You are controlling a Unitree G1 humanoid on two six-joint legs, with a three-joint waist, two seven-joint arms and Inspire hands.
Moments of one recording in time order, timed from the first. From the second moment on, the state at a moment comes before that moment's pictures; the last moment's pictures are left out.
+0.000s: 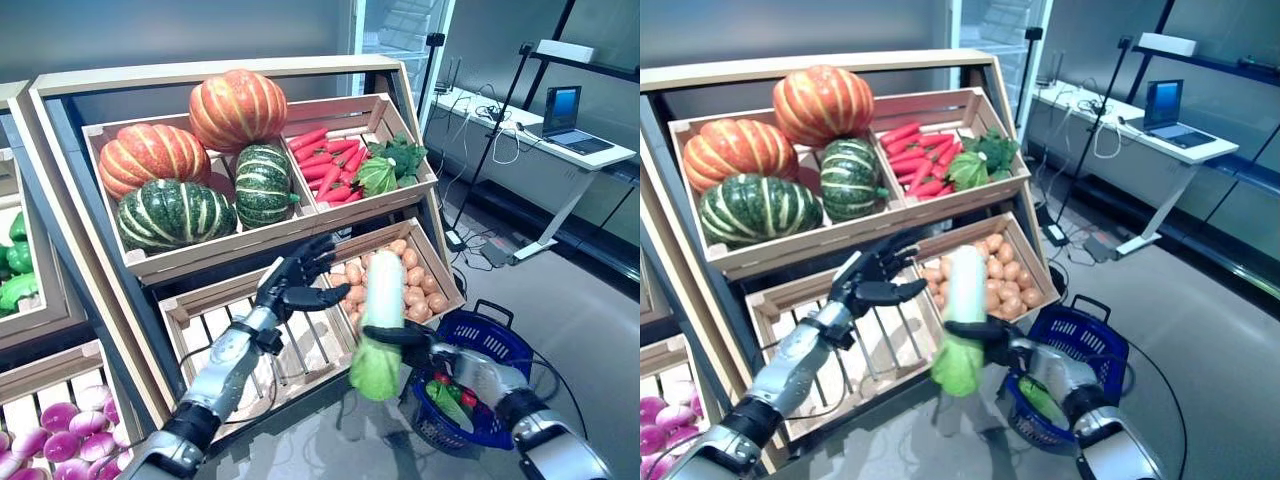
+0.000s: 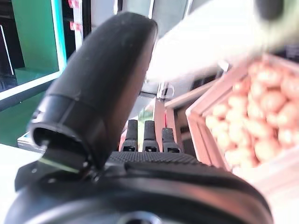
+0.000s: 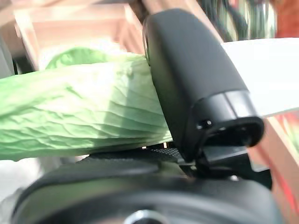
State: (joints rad) left arm -0.27 0.48 -0.30 0.39 -0.68 -0.23 -0.22; right arm -0.40 -0.43 0.32 0.84 0.80 0.30 0.39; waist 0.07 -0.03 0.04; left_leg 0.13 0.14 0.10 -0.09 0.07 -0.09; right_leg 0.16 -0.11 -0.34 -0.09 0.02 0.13
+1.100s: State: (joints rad) left arm -0.55 0.60 -0.30 0.62 -0.72 -0.29 0.05; right arm -0.91 -0.66 0.12 1.17 0.83 0.00 -0.06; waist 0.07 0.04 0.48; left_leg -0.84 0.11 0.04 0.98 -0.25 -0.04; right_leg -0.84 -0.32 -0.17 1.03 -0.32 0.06
